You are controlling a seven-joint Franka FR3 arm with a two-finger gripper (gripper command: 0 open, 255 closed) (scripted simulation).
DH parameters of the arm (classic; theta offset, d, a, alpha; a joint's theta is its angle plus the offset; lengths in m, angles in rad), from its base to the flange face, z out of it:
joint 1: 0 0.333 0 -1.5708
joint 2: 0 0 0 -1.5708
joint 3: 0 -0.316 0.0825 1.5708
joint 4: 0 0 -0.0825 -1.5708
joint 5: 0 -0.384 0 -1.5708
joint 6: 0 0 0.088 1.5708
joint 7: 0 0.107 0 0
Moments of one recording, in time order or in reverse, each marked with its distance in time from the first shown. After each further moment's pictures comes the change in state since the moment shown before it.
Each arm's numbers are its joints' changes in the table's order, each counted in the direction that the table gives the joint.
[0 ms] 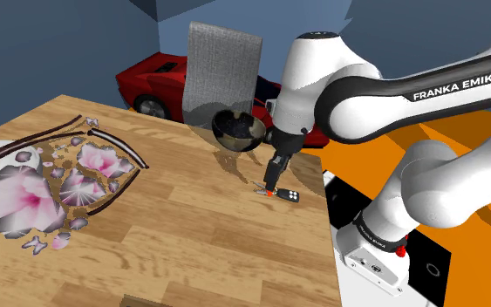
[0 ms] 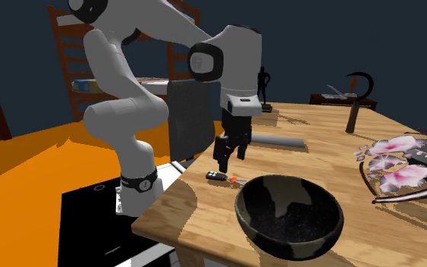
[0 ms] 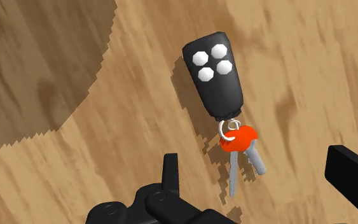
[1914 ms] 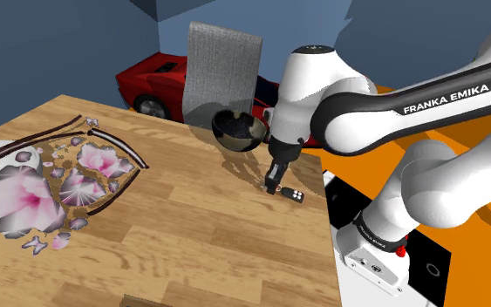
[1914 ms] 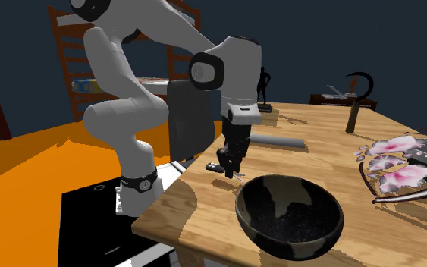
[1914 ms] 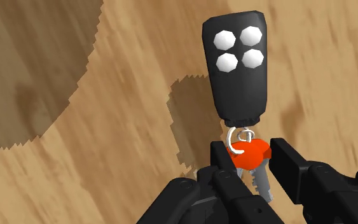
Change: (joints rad) arm 0.008 0.035 -0.023 0.031 -0.013 0.069 0.007
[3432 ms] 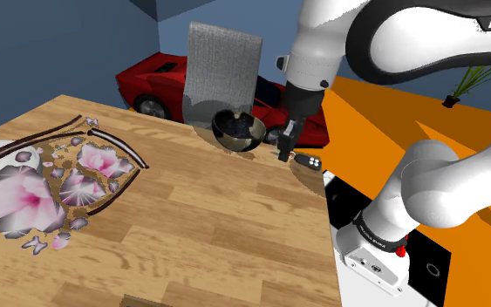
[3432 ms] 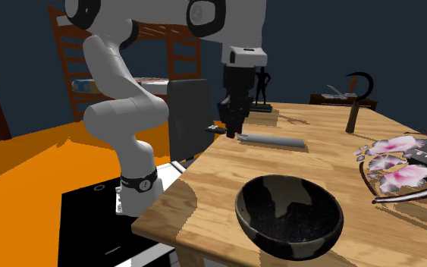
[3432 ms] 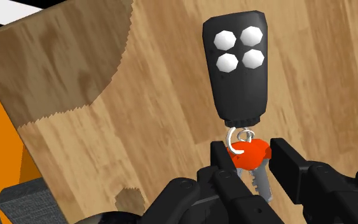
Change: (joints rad) arm -0.012 -0.131 0.073 -0.229 0.056 -0.359 0.013
